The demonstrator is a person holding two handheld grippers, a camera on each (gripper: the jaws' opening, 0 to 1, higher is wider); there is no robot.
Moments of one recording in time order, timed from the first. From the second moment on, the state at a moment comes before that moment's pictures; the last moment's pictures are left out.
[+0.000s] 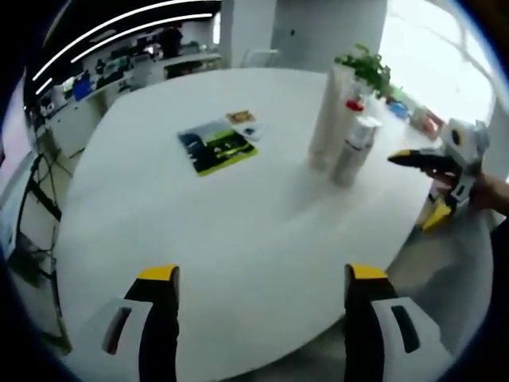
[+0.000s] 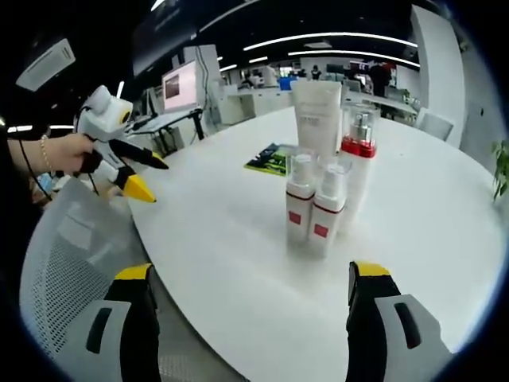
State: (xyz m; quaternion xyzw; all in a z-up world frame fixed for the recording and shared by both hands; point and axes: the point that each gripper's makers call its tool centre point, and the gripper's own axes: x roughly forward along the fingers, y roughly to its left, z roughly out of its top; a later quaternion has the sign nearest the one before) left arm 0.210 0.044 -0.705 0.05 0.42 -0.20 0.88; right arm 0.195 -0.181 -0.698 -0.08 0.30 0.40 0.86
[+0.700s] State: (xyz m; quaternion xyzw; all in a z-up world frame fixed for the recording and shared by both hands) left arm 0.265 0.018 -0.724 0.02 0.46 -0.18 0.87; right arm 0.195 -0.184 -0.706 -0.10 0.32 0.39 0.86
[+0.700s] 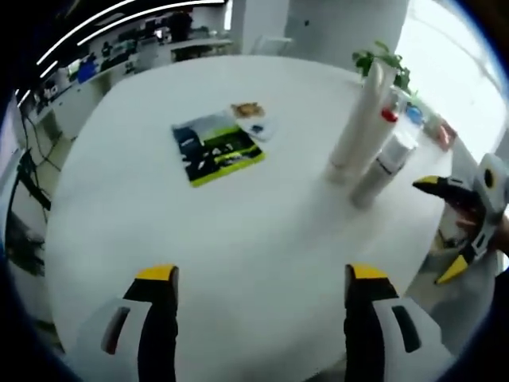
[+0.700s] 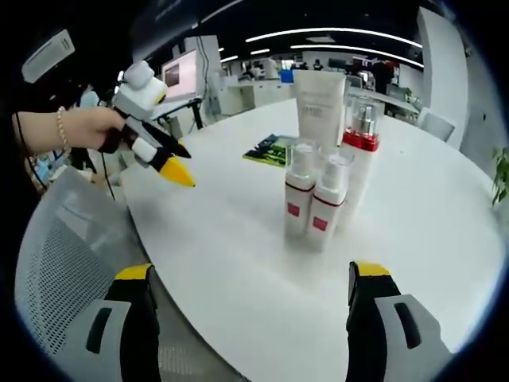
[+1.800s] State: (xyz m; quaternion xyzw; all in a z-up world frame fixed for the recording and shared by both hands) left arm 0.393 -0.001 -0.749 -0.03 0.51 -0.14 0.85; right arm 0.197 -0.195 -0.725 -0.10 0.35 0.37 0.85
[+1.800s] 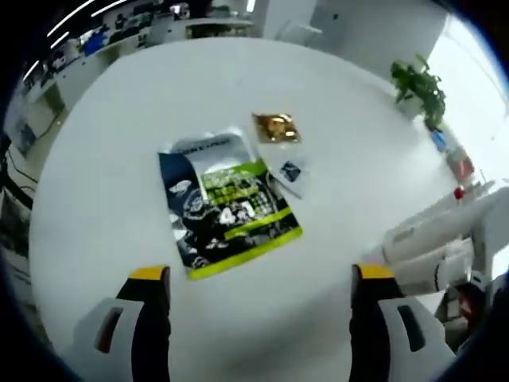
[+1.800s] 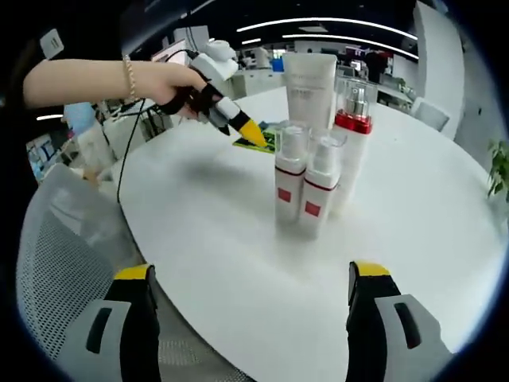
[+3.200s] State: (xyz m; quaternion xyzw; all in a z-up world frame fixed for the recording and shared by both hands) left arm 0.455 0.025 -0.777 0.08 0.54 -0.11 0.83; right arm 0.194 -0.197 -0.733 -0.09 0.38 0.36 0.85
